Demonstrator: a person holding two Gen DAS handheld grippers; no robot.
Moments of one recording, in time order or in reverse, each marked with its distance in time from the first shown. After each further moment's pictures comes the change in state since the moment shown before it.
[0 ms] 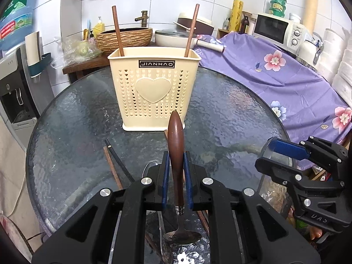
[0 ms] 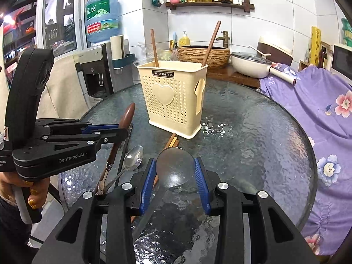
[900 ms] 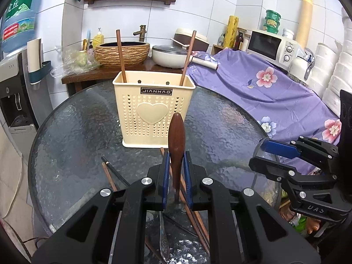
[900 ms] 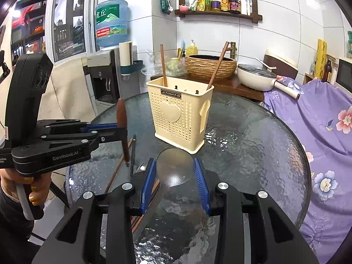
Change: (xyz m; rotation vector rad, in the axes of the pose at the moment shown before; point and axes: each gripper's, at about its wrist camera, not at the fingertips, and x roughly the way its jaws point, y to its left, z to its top) left arm -0.035 0.008 0.017 -0.017 -0.093 -0.046; right arm -0.019 0.003 0.024 -0.052 -0.034 0.027
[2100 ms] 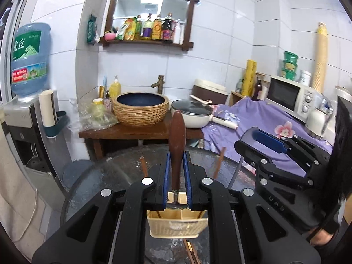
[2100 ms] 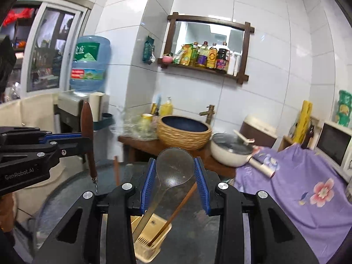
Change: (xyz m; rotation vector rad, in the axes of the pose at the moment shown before) left arm -0.018 0.033 0.202 -0.031 -0.222 0.127; right arm 0.034 -0.028 0.197 -0.120 -0.297 -0.224
